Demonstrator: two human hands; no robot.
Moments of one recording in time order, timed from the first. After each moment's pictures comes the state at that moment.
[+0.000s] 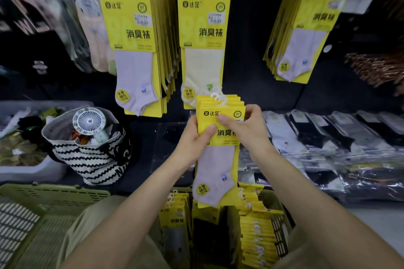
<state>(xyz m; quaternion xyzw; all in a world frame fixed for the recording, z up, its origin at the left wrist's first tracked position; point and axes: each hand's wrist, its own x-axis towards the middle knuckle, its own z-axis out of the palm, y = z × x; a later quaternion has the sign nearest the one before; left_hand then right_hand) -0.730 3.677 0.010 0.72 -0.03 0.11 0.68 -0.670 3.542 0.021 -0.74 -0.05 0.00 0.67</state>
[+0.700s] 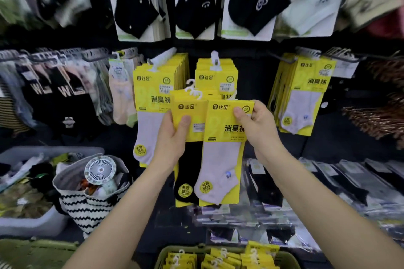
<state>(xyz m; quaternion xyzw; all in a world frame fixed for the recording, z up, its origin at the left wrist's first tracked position) -0.702 3.739 0.111 0.72 -0.01 0.34 0.60 -0.638 3.569 0.131 -0.69 -0.18 -0.08 0.70</state>
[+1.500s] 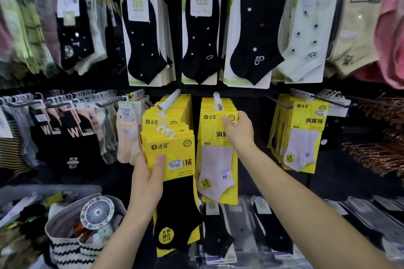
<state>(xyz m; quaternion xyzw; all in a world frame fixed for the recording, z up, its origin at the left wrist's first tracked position) -0.727 3.778 0.127 0.72 0.02 0.42 0.55 -0.570 3.629 0.181 -0.78 -0.10 -0.16 0.60</state>
